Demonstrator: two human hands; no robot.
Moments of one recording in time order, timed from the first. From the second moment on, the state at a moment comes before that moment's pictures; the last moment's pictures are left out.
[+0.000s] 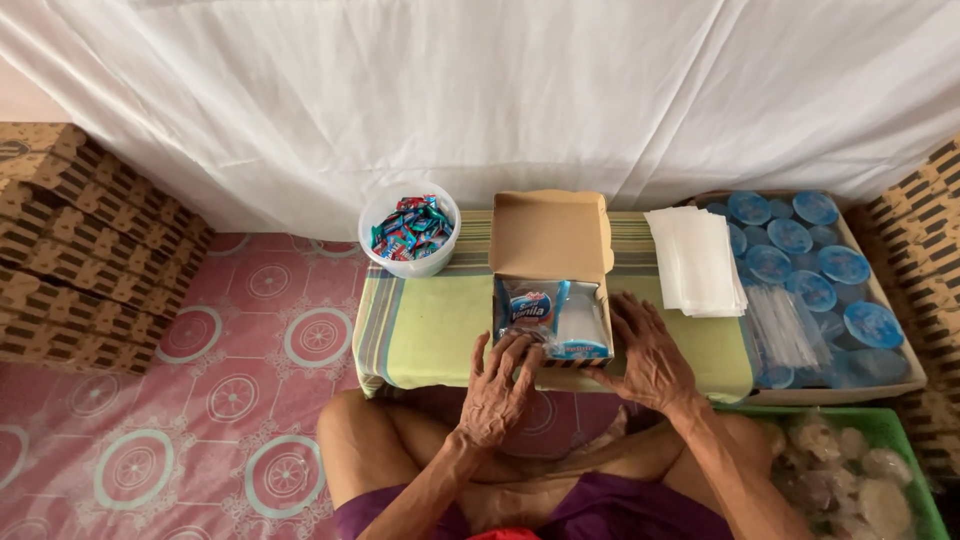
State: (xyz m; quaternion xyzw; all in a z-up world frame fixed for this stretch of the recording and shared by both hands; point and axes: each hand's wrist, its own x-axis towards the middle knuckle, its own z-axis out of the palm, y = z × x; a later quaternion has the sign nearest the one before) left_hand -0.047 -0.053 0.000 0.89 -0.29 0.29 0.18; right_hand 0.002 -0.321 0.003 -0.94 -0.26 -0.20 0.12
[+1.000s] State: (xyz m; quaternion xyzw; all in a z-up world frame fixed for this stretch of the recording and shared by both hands) left_hand 0.199 0.091 0.031 0.99 -0.07 -0.04 0.14; right_hand 0.006 -0.323 -0.011 -0.94 -0.24 -0.23 0.10
